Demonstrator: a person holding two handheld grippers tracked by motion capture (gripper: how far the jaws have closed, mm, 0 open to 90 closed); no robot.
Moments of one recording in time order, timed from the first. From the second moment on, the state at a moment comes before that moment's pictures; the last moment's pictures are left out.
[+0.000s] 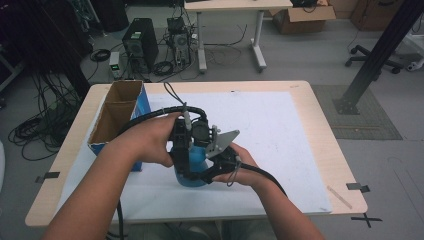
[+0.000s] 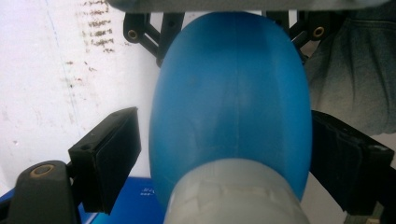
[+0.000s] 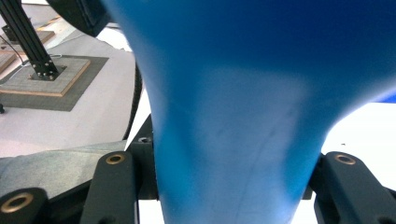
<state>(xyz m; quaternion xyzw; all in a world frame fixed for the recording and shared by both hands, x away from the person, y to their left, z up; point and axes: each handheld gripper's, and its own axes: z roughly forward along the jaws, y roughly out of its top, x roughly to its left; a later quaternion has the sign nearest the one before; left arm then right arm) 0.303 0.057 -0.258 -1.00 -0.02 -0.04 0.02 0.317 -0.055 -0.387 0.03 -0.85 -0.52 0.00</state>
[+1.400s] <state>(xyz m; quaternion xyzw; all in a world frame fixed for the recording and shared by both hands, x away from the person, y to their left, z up) 0.299 0.058 -0.255 -1.00 -0.01 -0.05 0.02 0.315 -0.053 -0.382 0.03 -0.85 -0.53 0.00</state>
